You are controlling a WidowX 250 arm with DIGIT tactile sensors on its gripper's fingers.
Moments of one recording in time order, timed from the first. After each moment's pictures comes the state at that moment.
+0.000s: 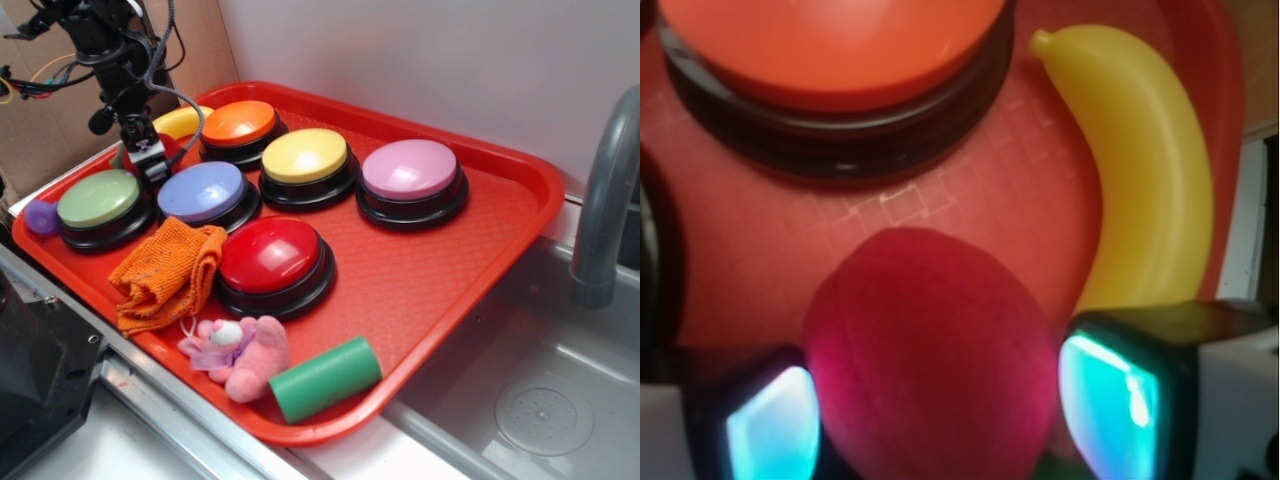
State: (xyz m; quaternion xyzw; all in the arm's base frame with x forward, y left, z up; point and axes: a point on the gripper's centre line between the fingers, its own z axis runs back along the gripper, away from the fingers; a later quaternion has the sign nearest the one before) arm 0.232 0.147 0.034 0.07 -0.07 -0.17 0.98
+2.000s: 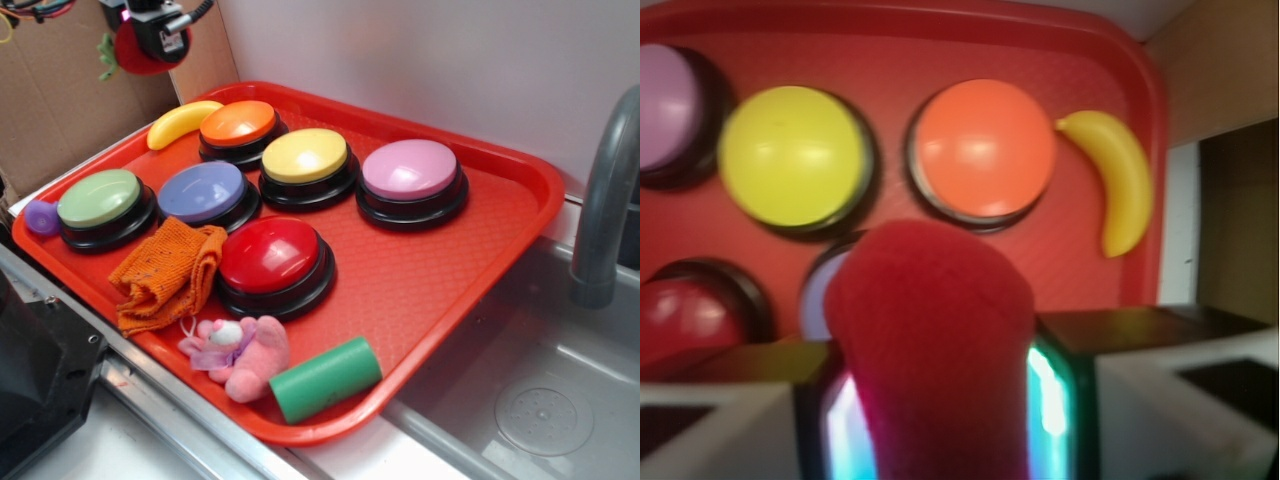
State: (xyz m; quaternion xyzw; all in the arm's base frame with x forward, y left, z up) arm 0.232 0.046 0.156 0.01 0.00 -0.05 1.00
